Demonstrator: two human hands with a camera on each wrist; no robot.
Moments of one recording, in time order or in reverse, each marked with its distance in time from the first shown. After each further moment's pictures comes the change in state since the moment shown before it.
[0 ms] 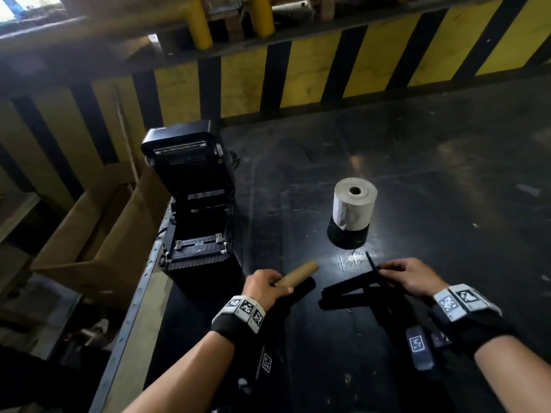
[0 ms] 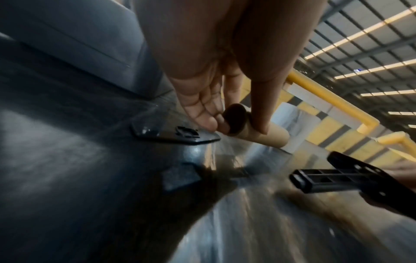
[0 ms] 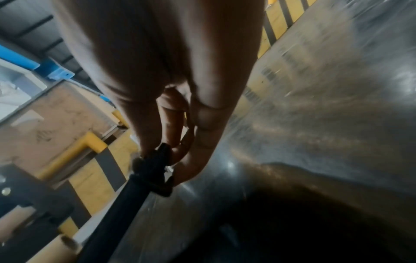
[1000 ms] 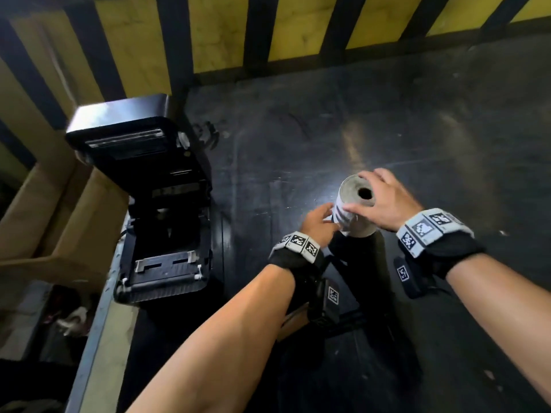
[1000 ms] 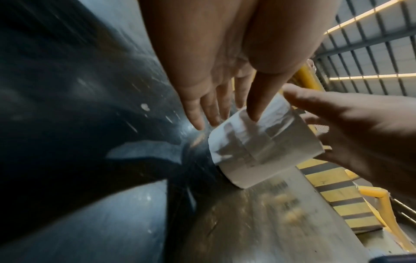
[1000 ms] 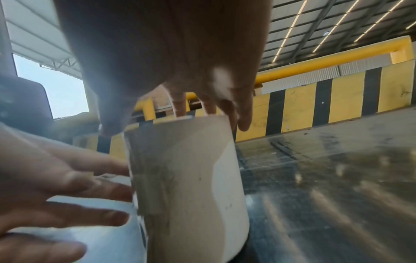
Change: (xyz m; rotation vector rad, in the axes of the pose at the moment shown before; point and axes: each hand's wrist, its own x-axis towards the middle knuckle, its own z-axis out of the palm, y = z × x) left_hand 0.149 0.137 0.039 -0.597 -0.236 0.034; right_hand 0.117 -0.131 -0.004 -0.669 0.138 -0.267
